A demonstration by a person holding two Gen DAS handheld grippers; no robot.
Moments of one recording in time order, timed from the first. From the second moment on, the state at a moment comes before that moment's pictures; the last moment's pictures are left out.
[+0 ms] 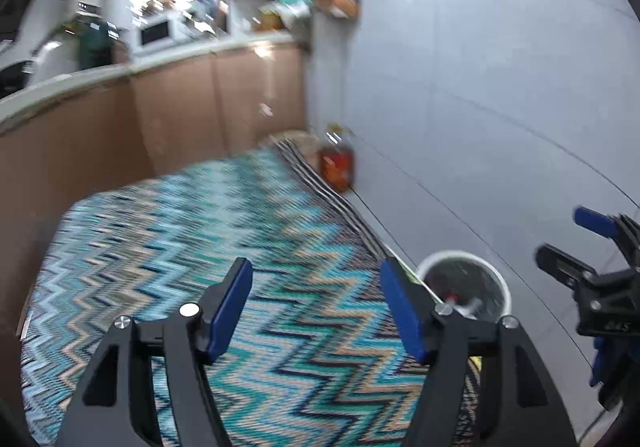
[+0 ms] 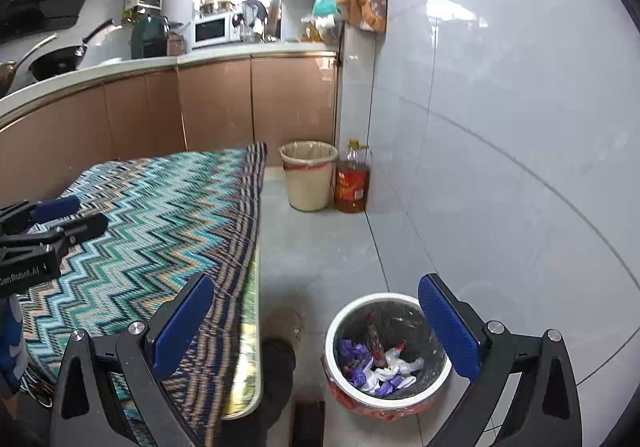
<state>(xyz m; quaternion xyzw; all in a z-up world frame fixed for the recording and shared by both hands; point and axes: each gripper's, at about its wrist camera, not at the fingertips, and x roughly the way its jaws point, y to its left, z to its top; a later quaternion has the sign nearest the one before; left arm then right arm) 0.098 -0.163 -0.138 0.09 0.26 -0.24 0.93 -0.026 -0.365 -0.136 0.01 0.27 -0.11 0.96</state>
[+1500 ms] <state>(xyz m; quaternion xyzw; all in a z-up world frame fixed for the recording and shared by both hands) 0.024 -0.073 -0.094 0.03 0.14 -0.11 0.98 -0.088 -0.318 -0.090 0.00 0.19 -0.10 0.98</state>
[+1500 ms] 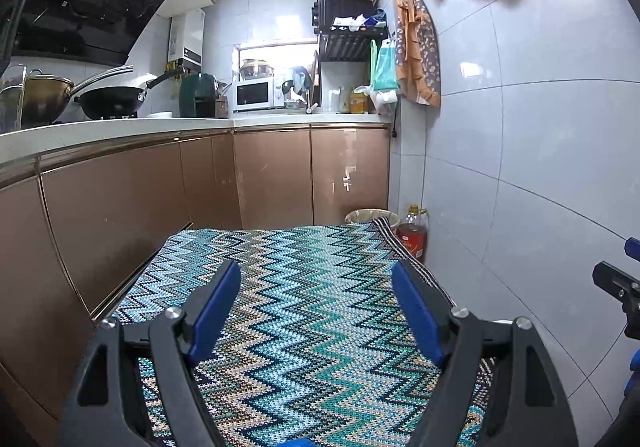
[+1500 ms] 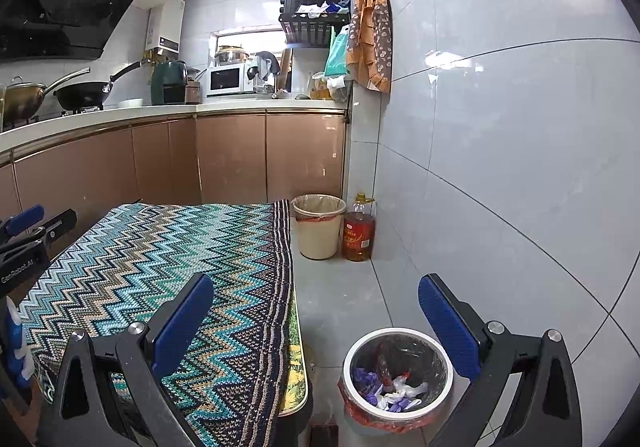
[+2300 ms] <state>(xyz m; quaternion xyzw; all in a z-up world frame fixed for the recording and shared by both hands) 0.009 -0.059 -0.064 0.02 0.11 -0.09 0.99 -0.108 -0.323 -0.069 0.01 0.15 -0.10 0.98</state>
